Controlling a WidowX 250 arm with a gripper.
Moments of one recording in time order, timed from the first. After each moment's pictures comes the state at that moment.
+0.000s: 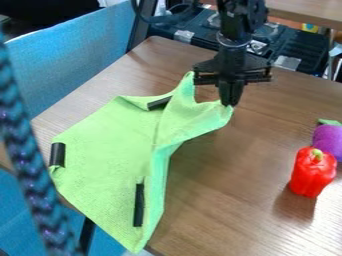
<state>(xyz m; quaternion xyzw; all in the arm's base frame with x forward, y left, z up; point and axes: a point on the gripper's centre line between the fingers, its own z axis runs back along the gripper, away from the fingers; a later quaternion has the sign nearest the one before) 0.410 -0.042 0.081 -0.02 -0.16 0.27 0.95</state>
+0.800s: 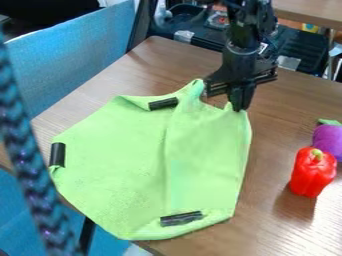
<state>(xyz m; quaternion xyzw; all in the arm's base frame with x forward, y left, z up) 0.422 -0.051 0.066 -0.04 -0.15 0.39 0.91</state>
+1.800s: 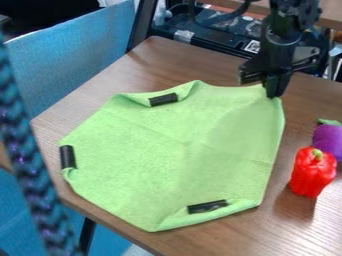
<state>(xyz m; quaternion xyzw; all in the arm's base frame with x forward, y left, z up) 0.455 -0.094 0.088 -0.05 -0.21 0.34 0.91</state>
